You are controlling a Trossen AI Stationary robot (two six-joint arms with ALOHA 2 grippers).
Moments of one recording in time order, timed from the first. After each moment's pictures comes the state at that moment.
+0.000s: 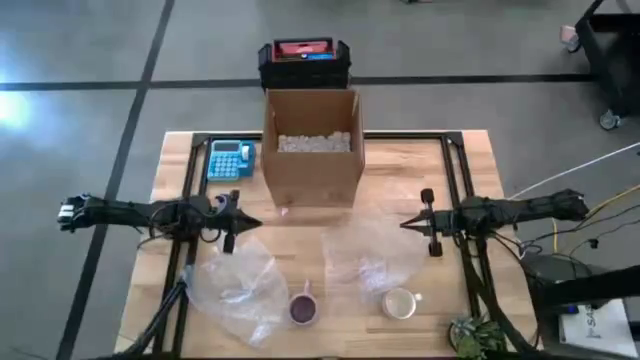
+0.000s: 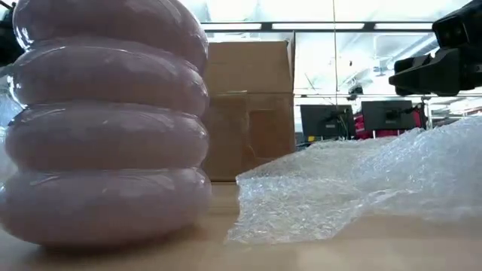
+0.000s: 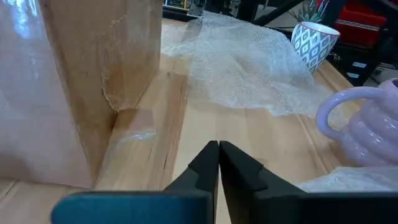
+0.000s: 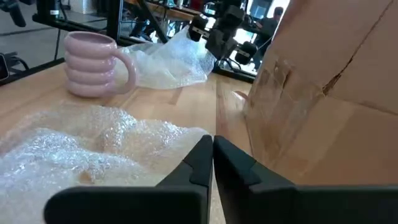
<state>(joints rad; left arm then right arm) 0.01 0.35 0.01 0.03 0.00 -0.19 0.12 0.15 0.02 0.01 0.03 -0.25</state>
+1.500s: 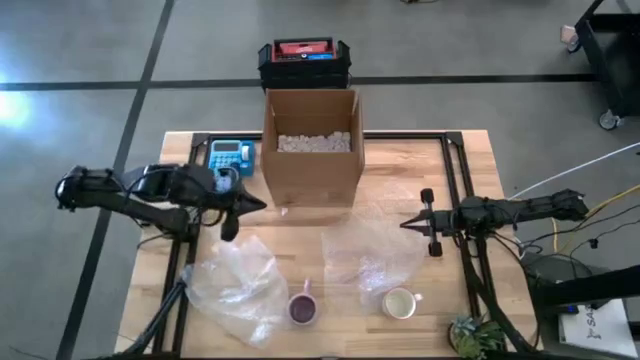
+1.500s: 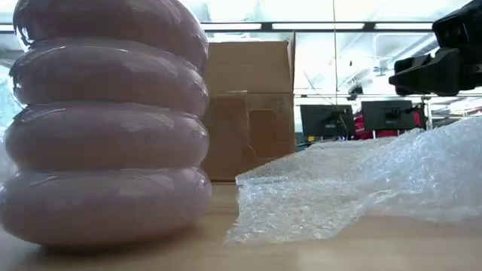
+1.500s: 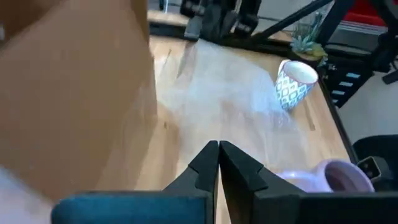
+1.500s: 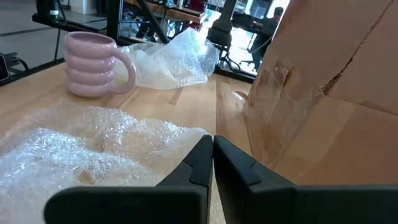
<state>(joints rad) -0.12 0.89 1.05 -0.61 -0.12 -0.18 0.12 0.15 0.02 0.01 0.03 -0.25</state>
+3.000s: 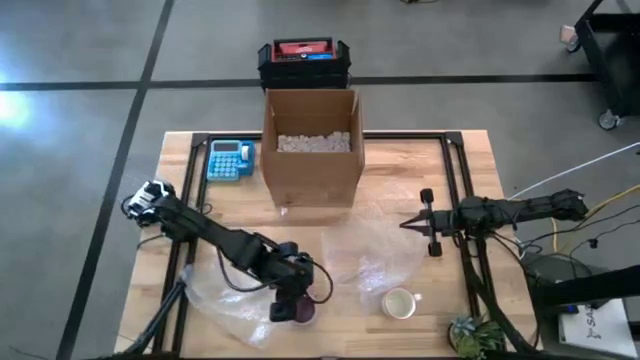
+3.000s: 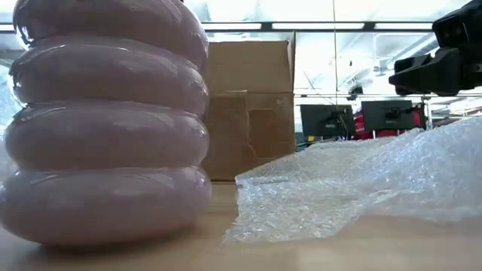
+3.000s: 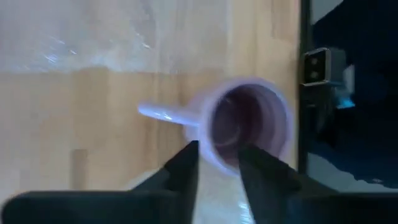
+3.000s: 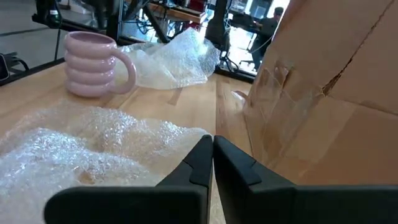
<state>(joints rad) -0.47 1.75 1.59 -0.93 0.05 -0.58 0.12 0.15 0.02 0.01 0.03 -0.25</state>
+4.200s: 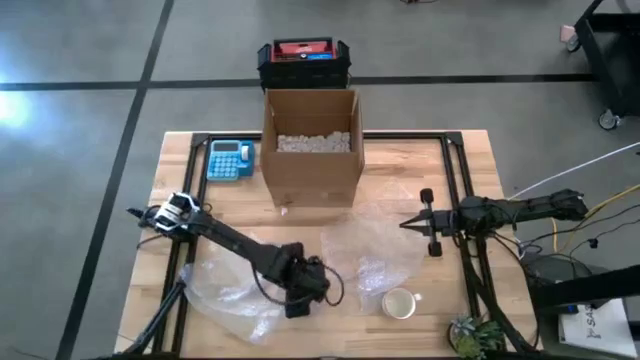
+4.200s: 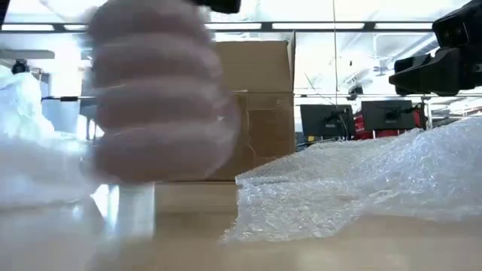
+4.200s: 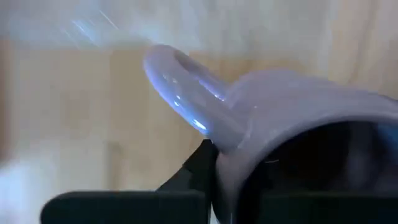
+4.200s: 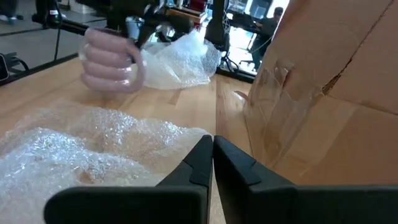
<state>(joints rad) -0.38 1.96 1.69 -1.04 -0.11 -0.49 0.12 0.15 0.02 0.01 0.03 -0.25</state>
